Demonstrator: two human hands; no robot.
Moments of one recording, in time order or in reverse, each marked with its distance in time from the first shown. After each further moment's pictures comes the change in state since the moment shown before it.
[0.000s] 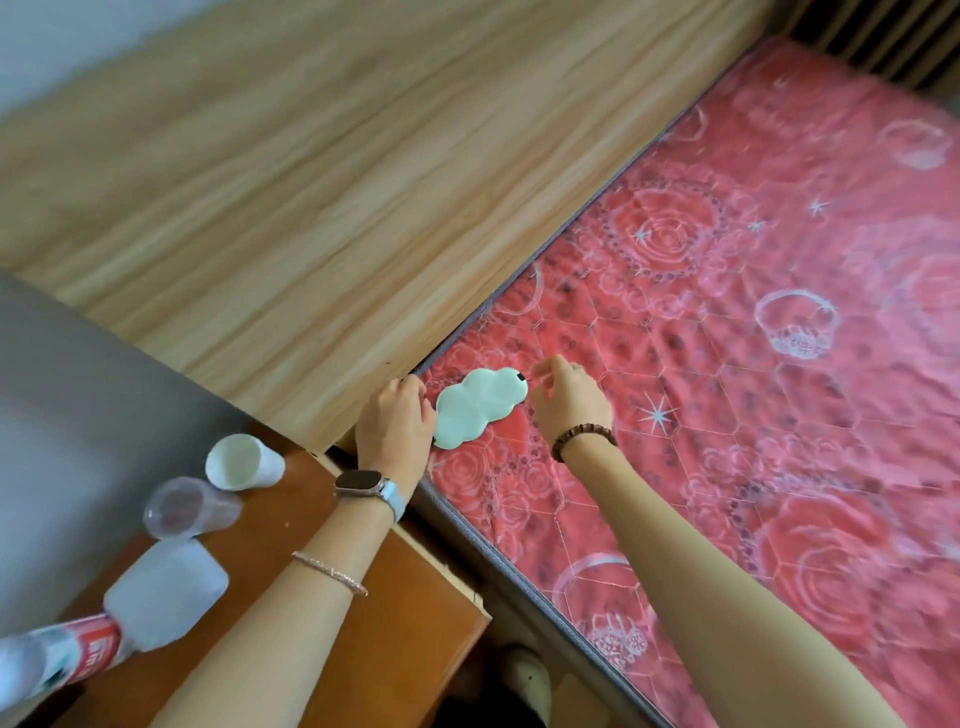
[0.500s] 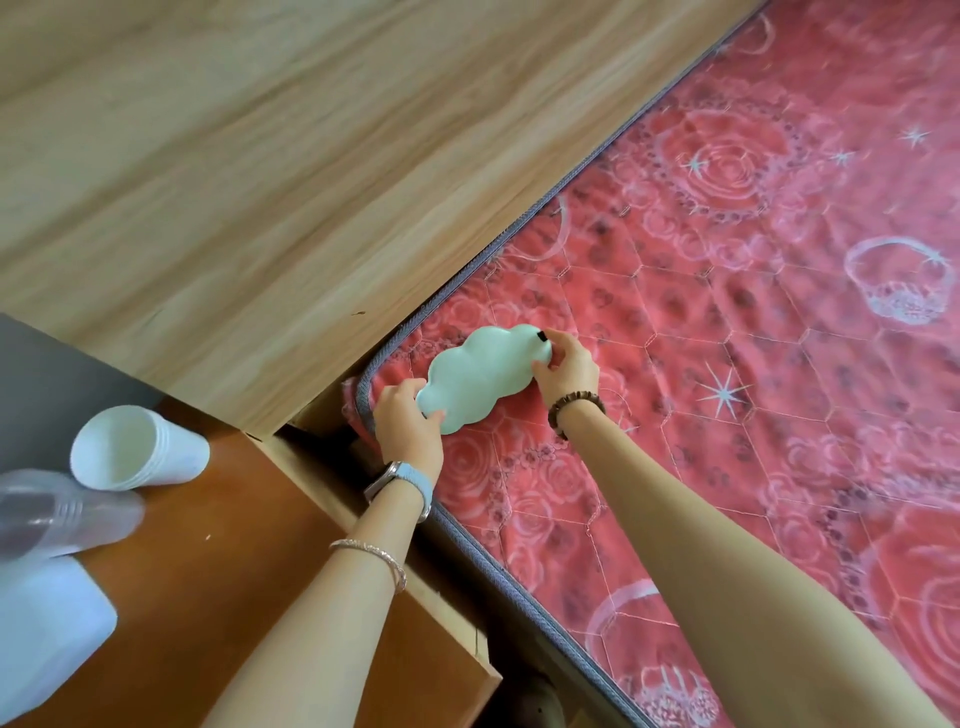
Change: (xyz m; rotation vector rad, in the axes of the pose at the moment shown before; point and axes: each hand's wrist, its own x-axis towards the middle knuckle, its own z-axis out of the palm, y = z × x) left_hand 0.020 -0.060 0.171 -0.378 -0.012 -0.367; right_hand 0.086 0.049 0.149 0.462 0.028 0.151
